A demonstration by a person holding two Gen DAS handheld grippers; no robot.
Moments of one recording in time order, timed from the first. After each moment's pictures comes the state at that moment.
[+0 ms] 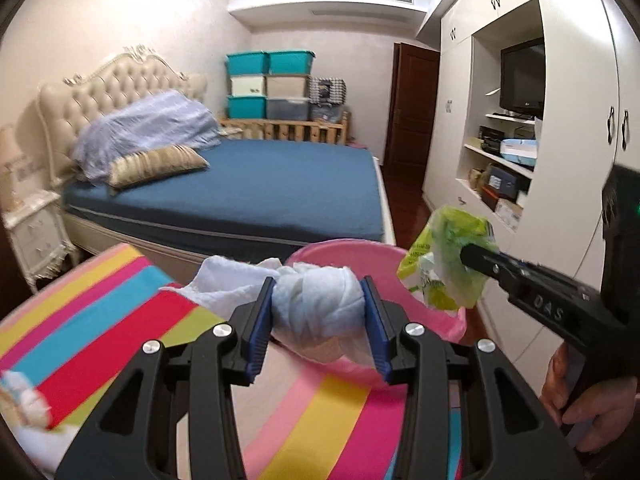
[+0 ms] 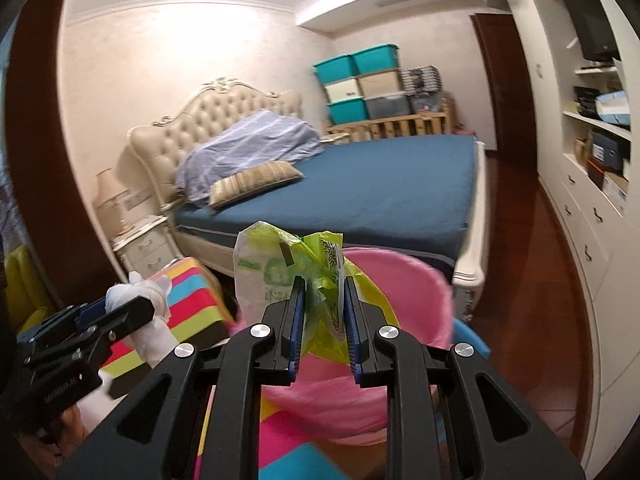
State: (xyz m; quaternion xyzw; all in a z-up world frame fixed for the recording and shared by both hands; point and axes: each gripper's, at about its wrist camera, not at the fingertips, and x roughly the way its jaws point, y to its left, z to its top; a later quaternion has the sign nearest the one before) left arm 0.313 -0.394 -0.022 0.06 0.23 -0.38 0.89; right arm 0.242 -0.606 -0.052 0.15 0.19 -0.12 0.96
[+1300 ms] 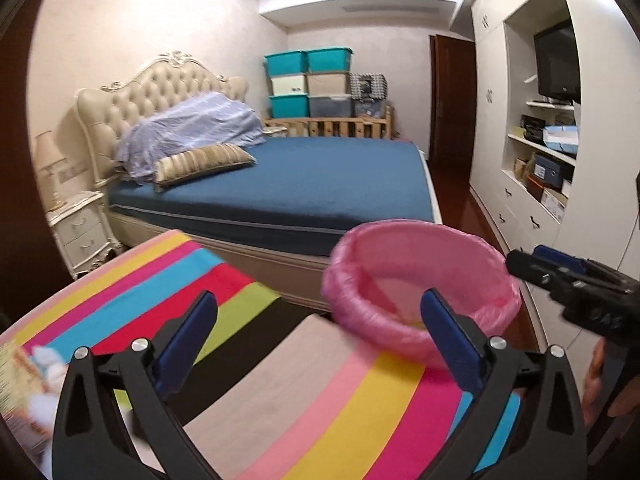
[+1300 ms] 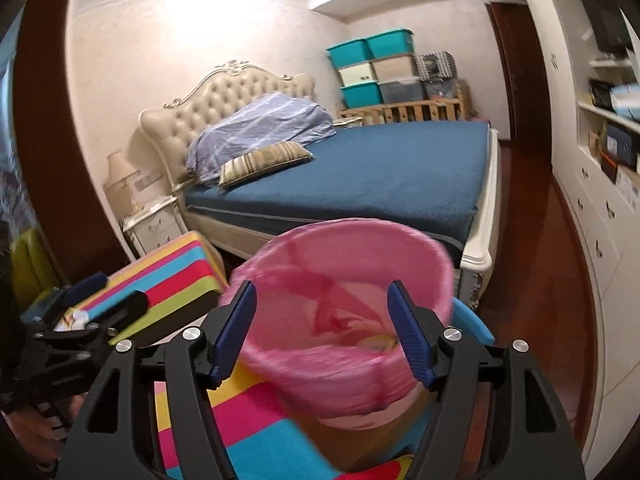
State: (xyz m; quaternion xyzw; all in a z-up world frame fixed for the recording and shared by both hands) left arm 0.293 -0.366 -0.036 0.08 0.22 -0.28 0.93; right arm 0.231 -0.576 -0.075 0.13 0.21 -0.08 0.96
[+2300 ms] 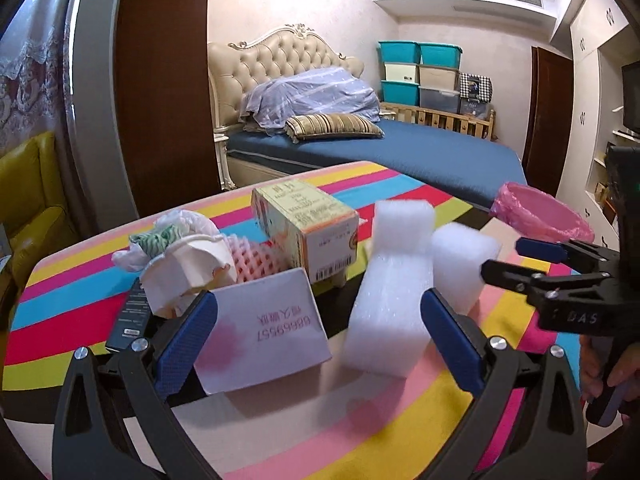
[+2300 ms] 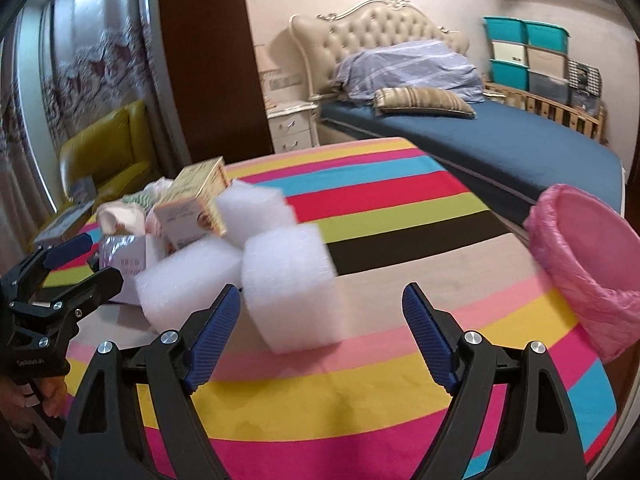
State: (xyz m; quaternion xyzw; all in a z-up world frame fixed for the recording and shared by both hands) left arm 0.214 -0.091 -0.056 0.04 0.26 -0.11 0.96; right arm 0.257 -0.315 -0.101 0.01 0.31 0.14 0.94
